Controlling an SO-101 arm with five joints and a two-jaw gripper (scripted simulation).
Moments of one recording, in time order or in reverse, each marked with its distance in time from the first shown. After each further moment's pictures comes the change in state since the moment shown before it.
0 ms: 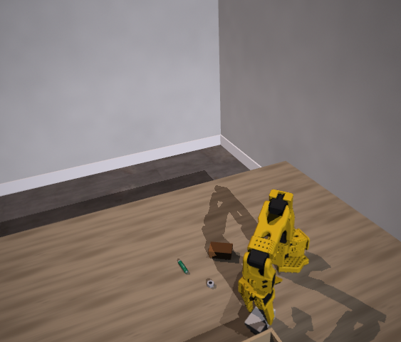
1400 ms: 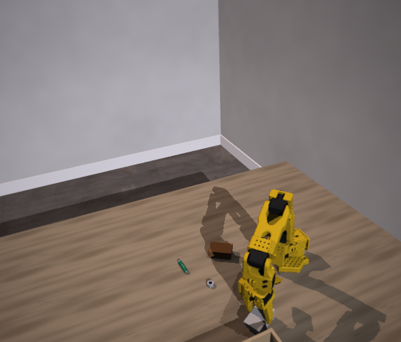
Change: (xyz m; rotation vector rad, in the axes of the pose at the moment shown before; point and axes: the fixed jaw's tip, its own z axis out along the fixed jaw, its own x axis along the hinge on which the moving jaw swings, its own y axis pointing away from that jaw) arm 0.000 0.000 0.000 0.001 0.000 0.000
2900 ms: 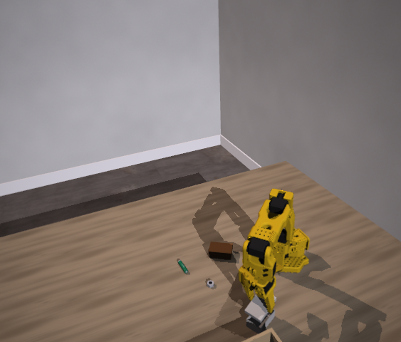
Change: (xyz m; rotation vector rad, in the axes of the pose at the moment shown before) arm -0.004 0.001 -0.033 -0.012 -0.044 0.000
